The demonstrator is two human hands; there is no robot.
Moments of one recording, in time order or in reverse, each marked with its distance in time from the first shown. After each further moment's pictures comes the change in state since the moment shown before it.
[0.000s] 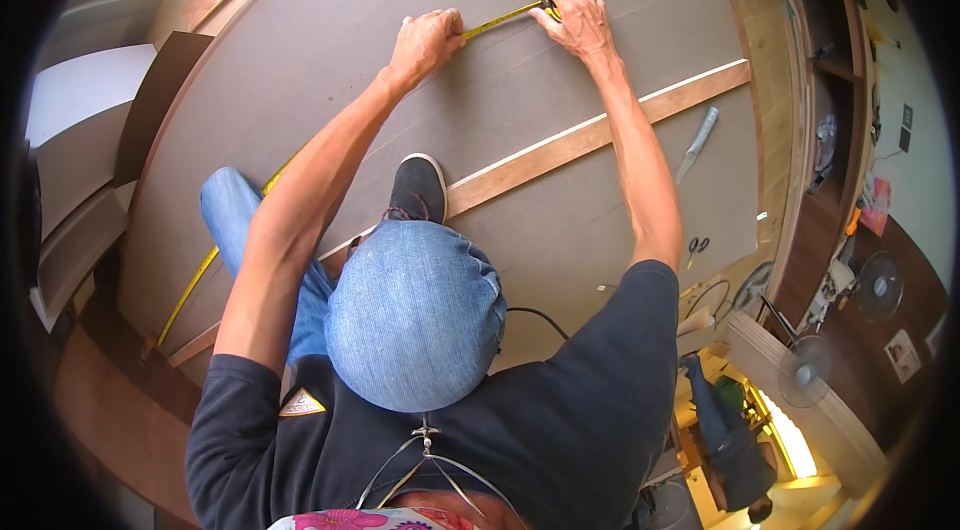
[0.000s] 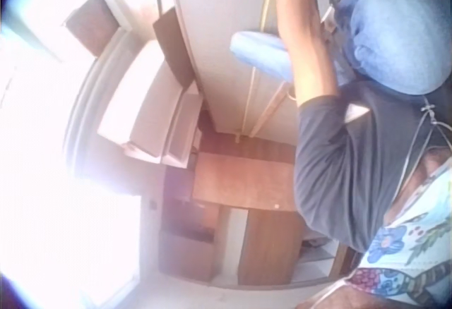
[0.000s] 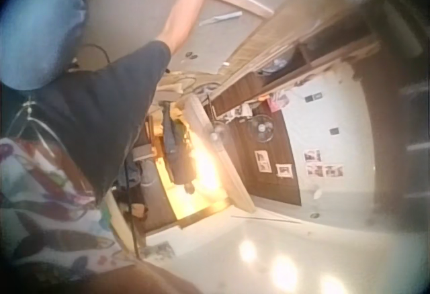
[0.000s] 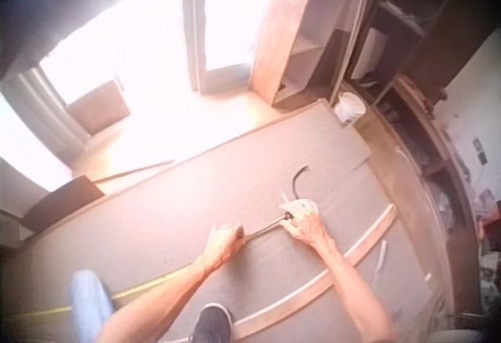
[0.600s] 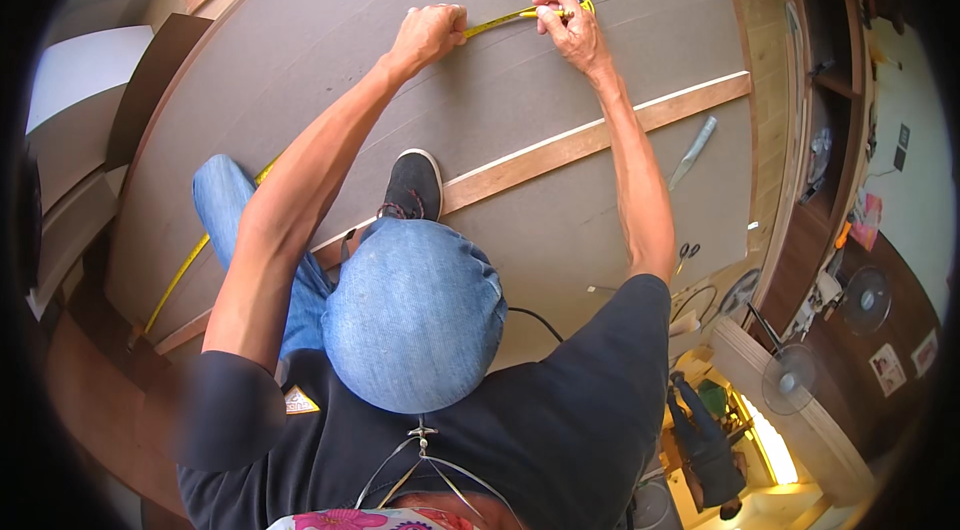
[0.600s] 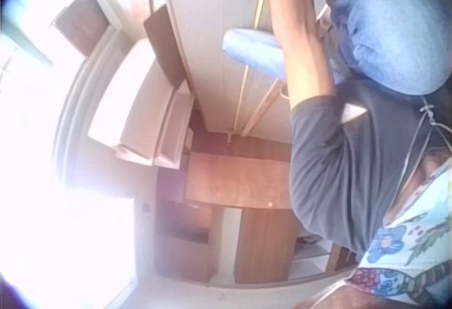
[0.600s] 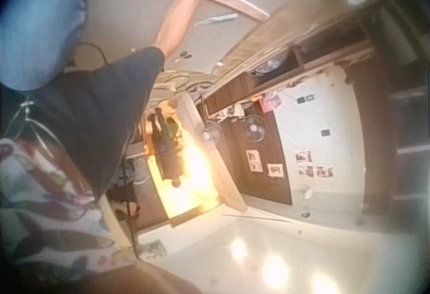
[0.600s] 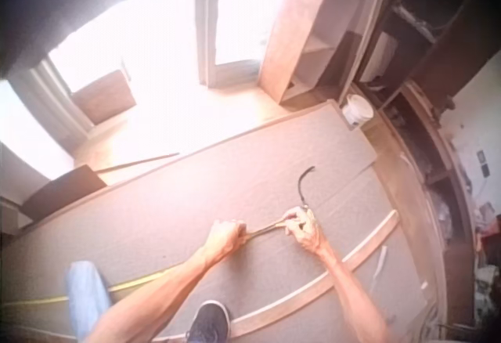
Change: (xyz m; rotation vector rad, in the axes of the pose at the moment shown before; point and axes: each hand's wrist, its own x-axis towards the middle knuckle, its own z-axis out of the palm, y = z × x) left_hand 0.007 -0.010 -0.003 -0.085 -0.030 0.011; right_hand 0.003 -0.031 -0.024 0.836 -0.158 0.337
